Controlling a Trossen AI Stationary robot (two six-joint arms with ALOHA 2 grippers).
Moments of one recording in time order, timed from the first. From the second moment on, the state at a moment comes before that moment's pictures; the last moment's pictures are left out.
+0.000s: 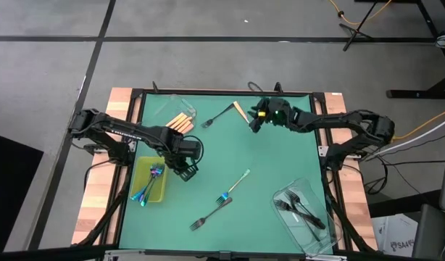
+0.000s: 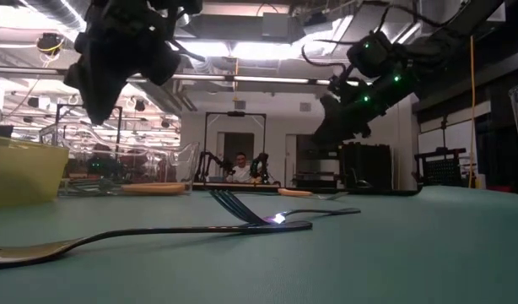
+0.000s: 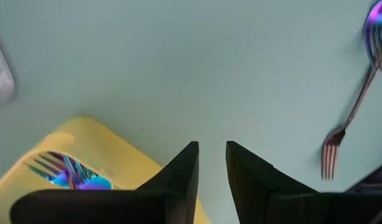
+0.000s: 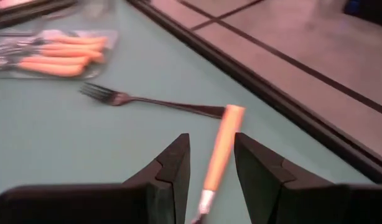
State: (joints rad) left arm -0.09 1.50 1.09 -1.02 0.20 -0.95; right arm -0.45 1.45 0.65 0.31 0.12 0.11
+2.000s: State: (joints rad) left arm -0.09 1.50 1.09 -0.93 -0.13 -0.97; right arm -0.51 1.87 0.65 0.53 0.02 0.12
